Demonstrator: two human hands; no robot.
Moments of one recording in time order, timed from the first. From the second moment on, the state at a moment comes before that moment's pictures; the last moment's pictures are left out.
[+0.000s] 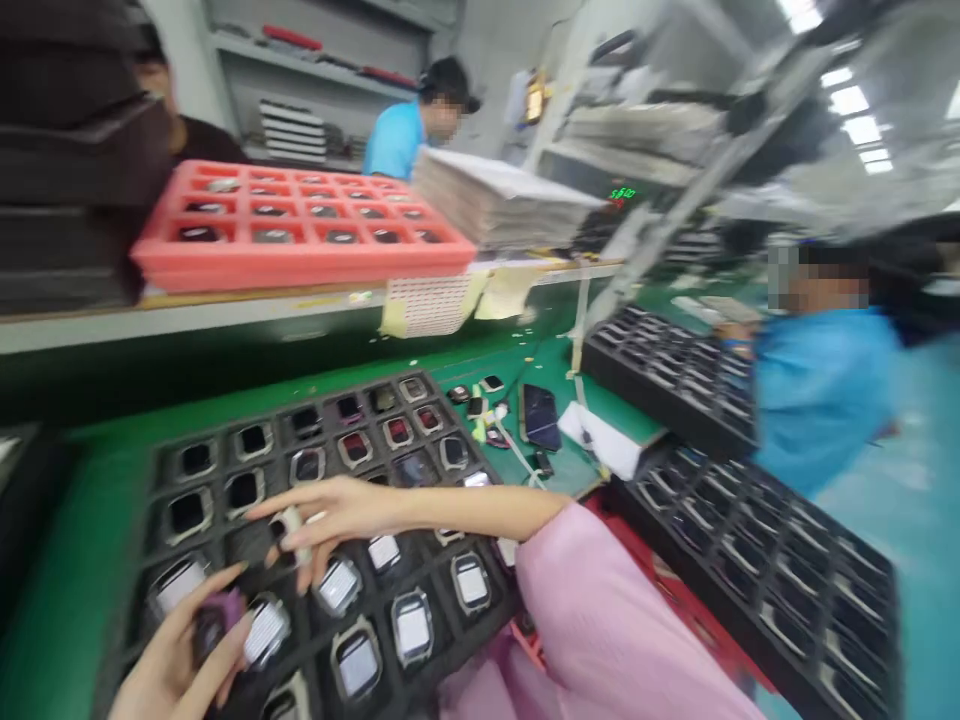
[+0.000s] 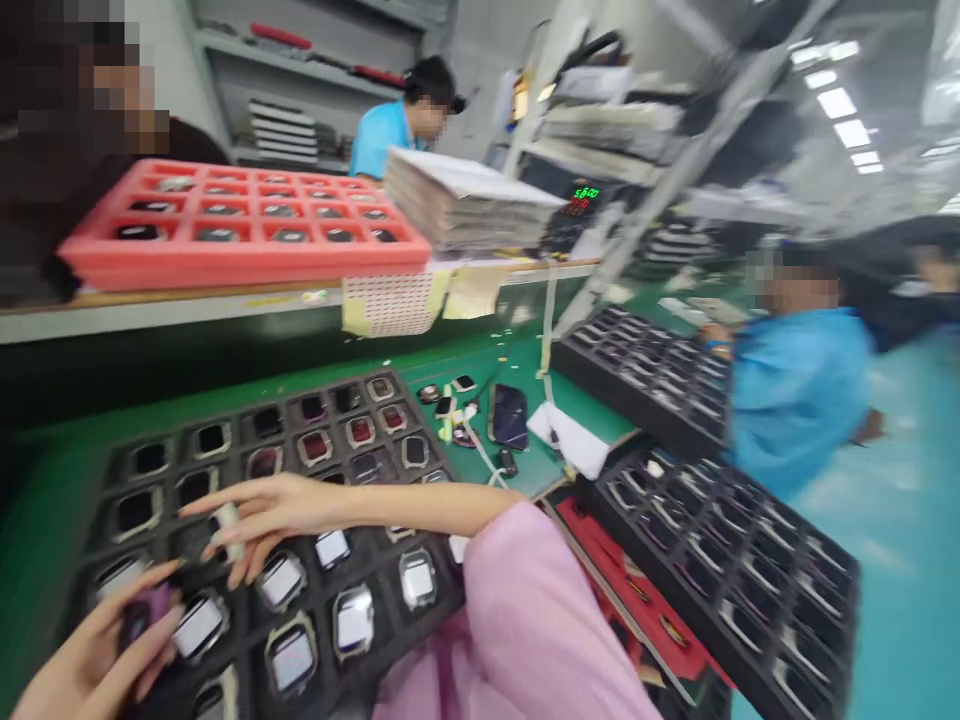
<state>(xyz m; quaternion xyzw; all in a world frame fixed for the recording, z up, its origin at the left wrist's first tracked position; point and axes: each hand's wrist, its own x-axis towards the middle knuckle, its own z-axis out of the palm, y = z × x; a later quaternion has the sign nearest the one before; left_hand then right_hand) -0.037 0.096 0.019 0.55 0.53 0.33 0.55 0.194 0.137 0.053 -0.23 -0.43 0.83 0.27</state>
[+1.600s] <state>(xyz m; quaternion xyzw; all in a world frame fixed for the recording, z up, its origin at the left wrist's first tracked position) -0.040 0.108 0.046 0.61 0.47 0.35 0.53 0.182 0.144 0.062 -0.34 -0.51 0.74 0.28</state>
